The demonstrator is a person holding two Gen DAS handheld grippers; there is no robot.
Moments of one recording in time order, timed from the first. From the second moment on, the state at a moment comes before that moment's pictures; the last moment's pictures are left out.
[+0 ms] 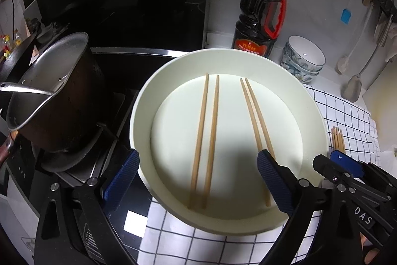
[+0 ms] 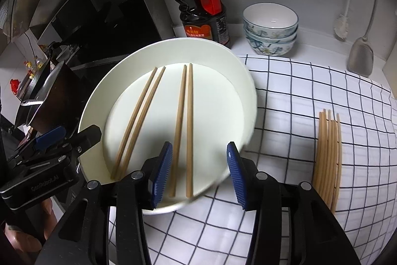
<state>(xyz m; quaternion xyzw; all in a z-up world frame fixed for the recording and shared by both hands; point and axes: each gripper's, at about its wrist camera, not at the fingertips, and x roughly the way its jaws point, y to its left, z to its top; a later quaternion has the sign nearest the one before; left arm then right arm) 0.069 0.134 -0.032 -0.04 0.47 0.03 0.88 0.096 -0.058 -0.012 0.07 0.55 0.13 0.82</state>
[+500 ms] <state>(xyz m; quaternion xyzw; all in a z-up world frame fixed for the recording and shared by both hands) 0.042 0.090 -0.027 -0.04 0.46 0.01 0.88 0.059 -0.107 -0.004 0.07 0.55 0.12 0.82</state>
